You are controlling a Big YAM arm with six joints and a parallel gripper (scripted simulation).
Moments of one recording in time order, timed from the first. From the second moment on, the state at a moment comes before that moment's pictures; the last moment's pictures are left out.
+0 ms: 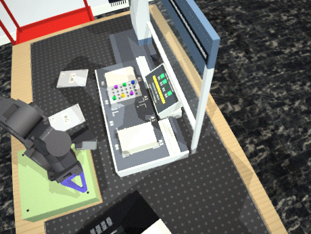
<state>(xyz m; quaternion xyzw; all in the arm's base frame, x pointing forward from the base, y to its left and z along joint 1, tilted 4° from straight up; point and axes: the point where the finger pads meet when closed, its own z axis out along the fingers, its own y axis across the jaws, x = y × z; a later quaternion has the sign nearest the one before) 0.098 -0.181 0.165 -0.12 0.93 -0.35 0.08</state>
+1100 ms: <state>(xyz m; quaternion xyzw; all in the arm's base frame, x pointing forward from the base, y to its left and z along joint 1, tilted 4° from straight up) 0.098 -0.181 0.164 -0.12 0.93 -0.35 0.08</state>
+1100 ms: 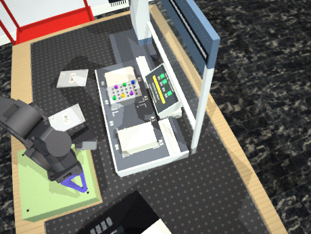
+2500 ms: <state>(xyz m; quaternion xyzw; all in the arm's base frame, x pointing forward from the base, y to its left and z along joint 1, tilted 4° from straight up) 0.098 -0.181 0.164 -0.12 0.93 -0.35 0.08</state>
